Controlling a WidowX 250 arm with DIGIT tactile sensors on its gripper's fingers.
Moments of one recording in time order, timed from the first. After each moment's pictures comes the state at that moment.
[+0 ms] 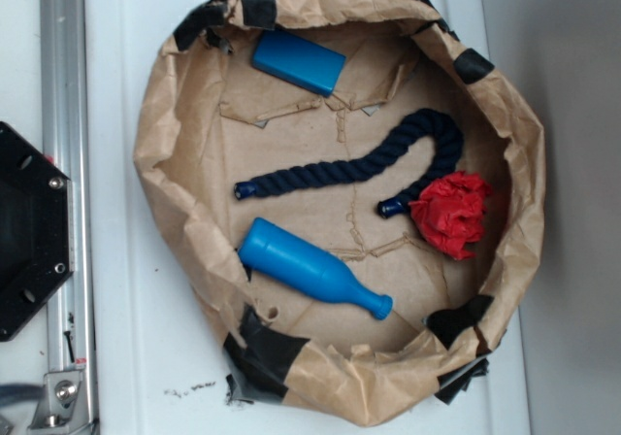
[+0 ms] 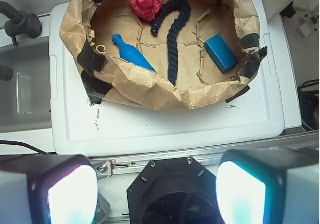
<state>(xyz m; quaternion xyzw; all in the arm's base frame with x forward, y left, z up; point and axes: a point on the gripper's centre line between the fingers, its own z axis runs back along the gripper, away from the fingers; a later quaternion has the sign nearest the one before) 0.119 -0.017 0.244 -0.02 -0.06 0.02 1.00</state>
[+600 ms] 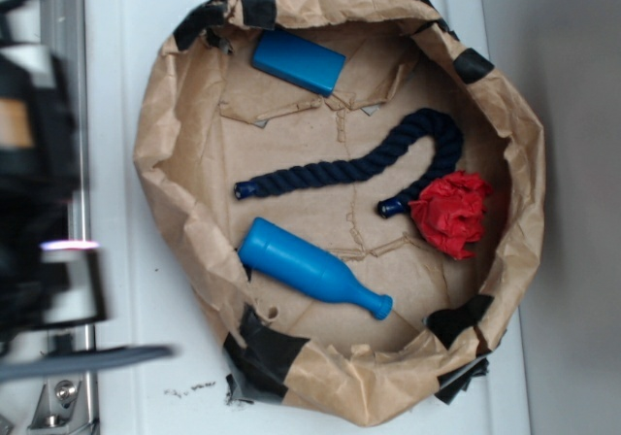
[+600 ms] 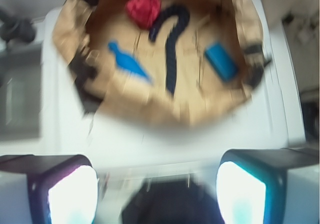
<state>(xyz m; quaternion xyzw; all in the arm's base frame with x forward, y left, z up) 0.168 -0.011 0.189 0.01 -0.09 0.01 1.00</state>
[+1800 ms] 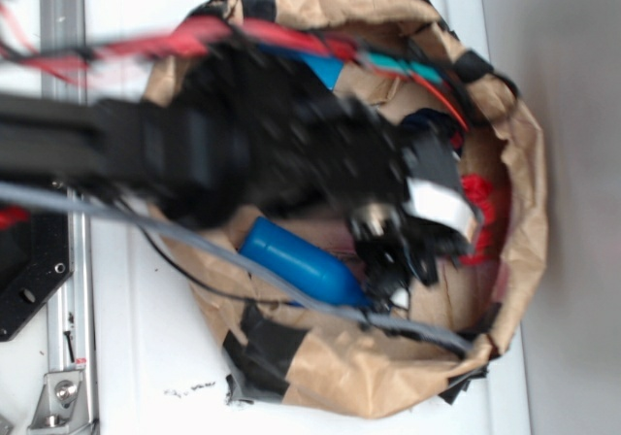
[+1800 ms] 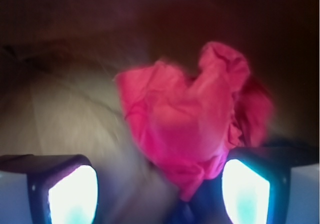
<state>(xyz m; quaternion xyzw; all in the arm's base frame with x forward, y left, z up) 0.323 -0.044 0.039 -0.01 -0.17 -0.23 0.96</state>
